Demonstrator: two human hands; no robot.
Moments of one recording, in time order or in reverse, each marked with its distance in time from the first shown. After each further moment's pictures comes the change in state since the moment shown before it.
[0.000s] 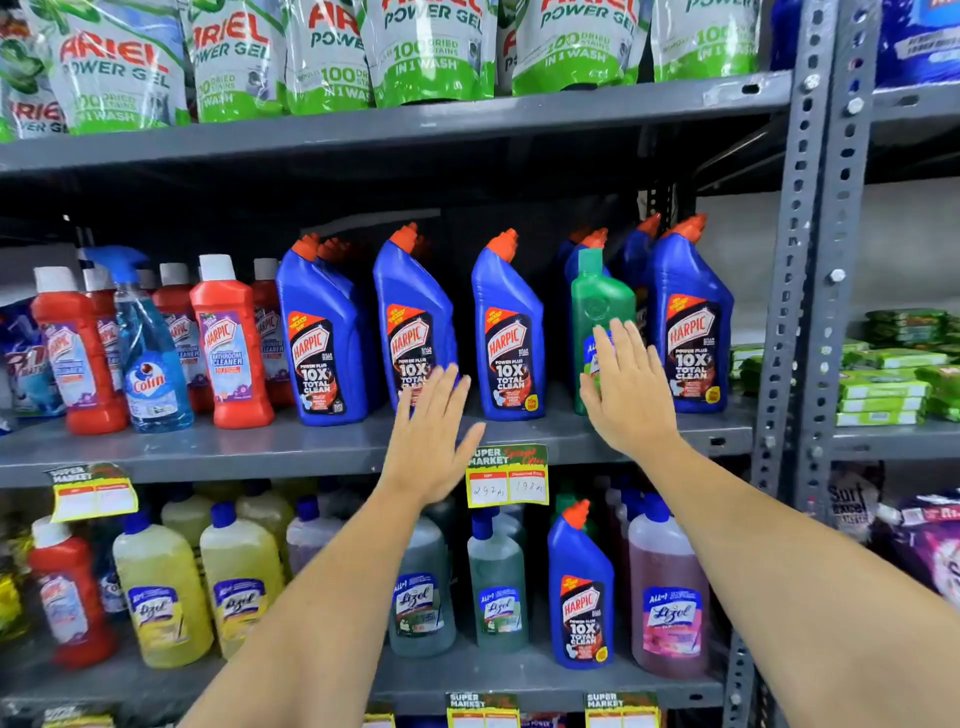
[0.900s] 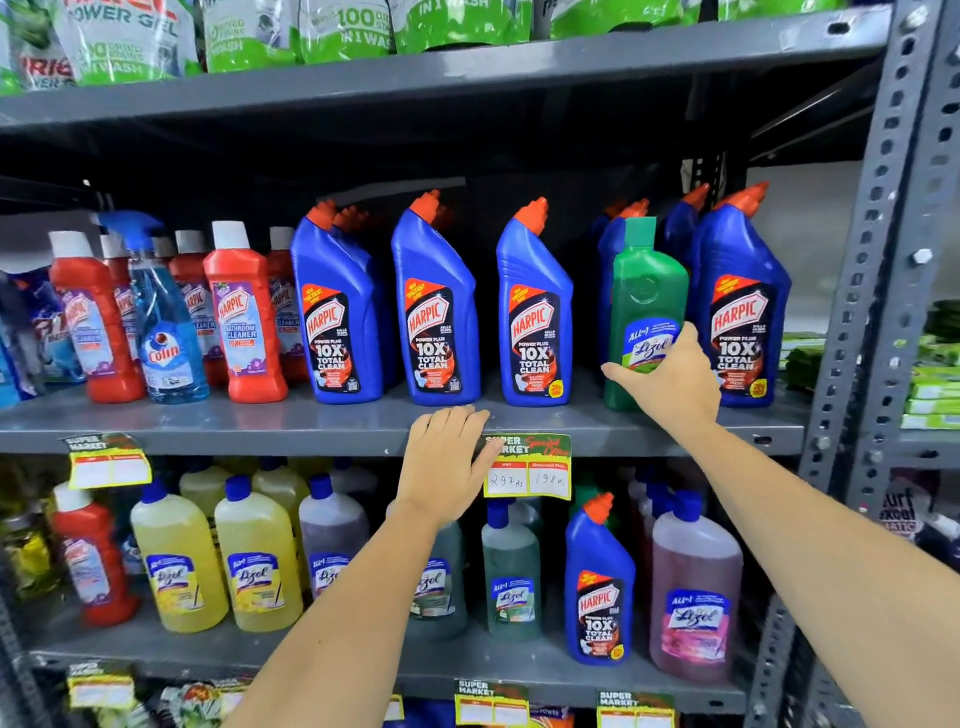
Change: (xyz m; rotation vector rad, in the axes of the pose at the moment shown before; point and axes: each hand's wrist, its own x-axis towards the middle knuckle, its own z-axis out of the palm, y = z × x) left_hand -0.028 -0.003 0.033 0.001 0.010 -0.048; right_hand 0.016 0.010 0.008 0.452 -0.095 0.605
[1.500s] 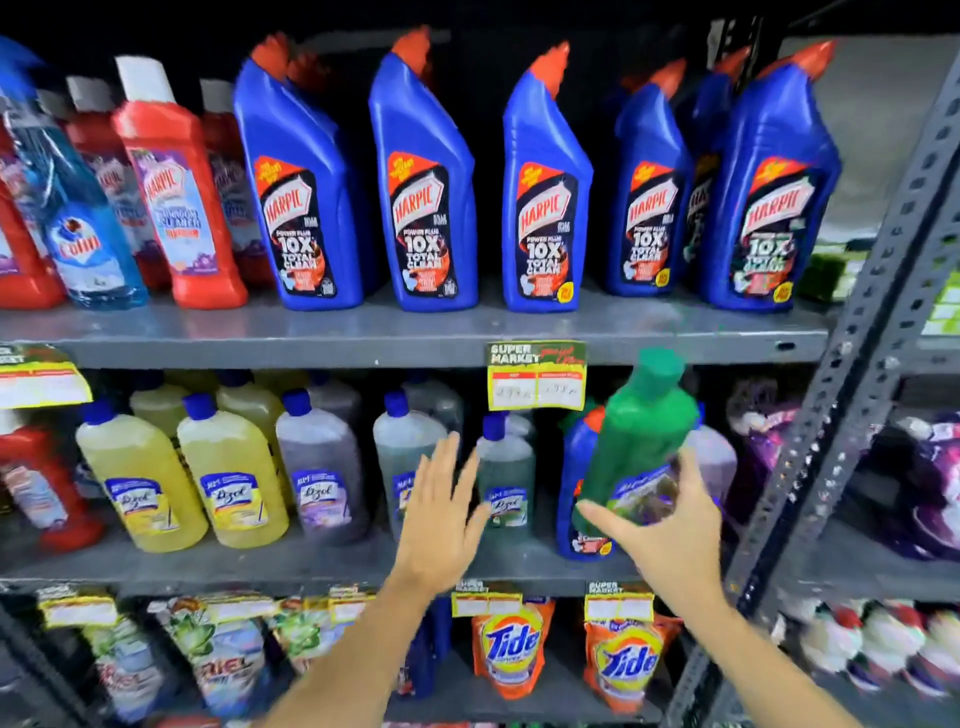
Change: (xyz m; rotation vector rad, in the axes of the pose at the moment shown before) left_hand -0.159 0.008 0.081 -0.256 -0.129 -0.016; right_hand -0.218 0.088 0.017 0.409 -0.168 0.004
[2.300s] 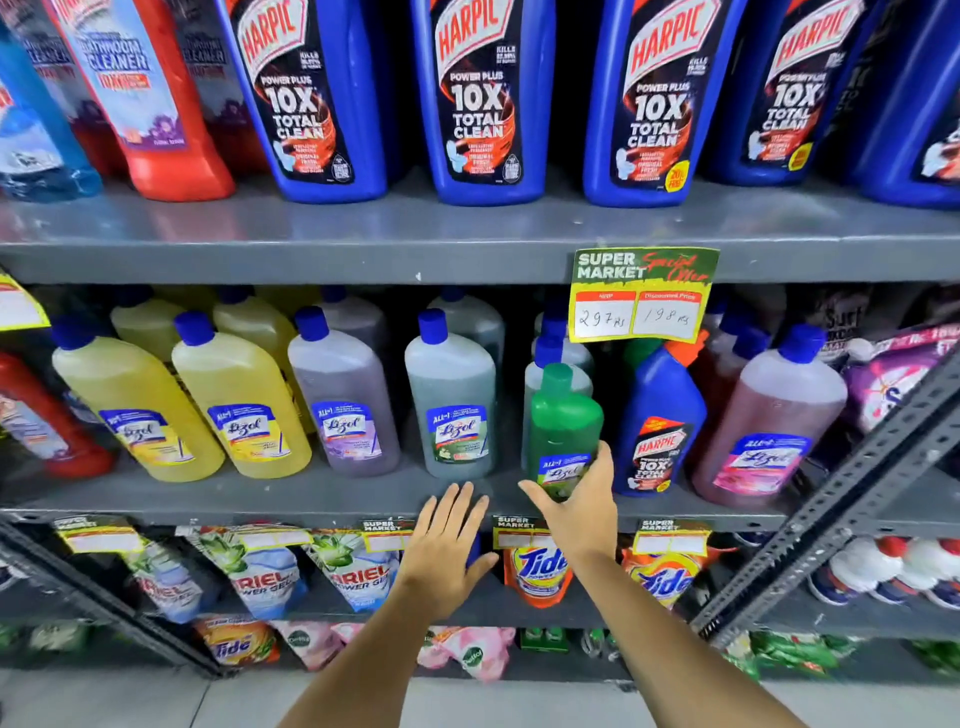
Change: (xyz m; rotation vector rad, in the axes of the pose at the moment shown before) left_hand -0.126 -0.076 0.067 0.077 -0.671 -0.067; right_hand -0.040 0.112 0.165 -0.247 -0.132 0.394
